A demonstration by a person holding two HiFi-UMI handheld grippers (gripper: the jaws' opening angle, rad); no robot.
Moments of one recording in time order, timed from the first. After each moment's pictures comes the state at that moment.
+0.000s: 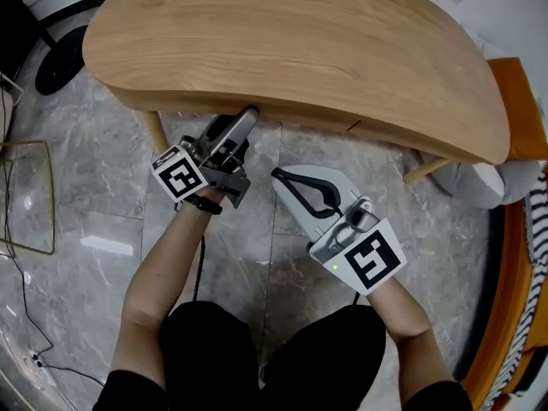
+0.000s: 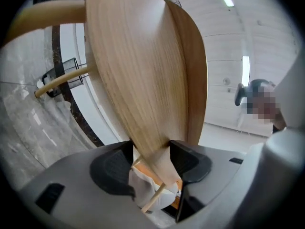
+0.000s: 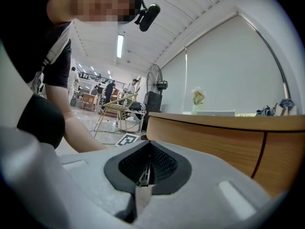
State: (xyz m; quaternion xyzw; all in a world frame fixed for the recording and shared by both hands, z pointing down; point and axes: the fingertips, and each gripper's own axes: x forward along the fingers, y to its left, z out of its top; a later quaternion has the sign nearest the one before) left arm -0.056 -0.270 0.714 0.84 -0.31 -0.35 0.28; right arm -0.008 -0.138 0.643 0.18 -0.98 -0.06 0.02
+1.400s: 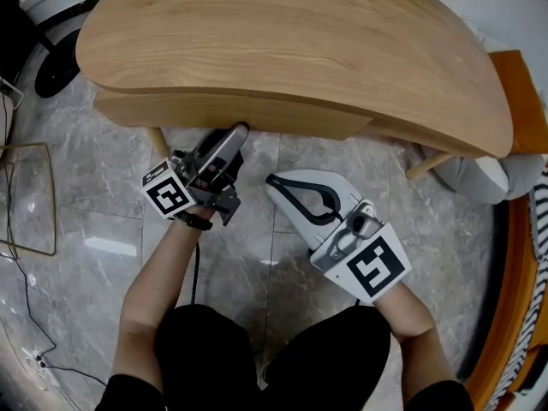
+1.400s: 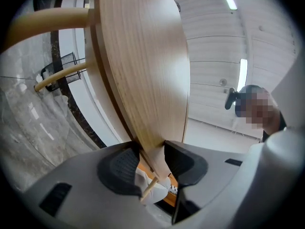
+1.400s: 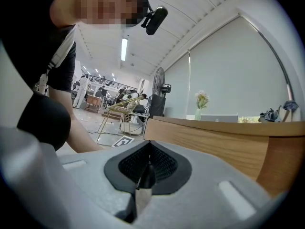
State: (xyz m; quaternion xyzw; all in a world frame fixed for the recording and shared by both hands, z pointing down) left arm -0.047 -0.236 0.715 0.86 -0.27 -0.34 0.28; right arm 0.001 -0.127 0.641 0.16 -0.98 -0.07 0.02
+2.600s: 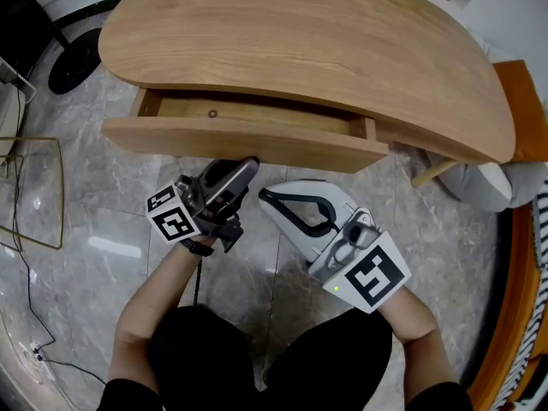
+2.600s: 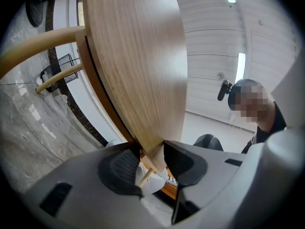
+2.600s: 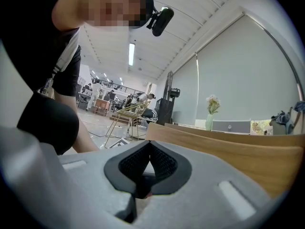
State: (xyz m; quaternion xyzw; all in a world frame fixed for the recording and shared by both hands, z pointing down) left arm -0.039 -0.175 0.712 0.87 -0.27 -0.30 0.28; right arm -0.018 -0.091 0.628 0.11 -0.99 -0.07 0.00
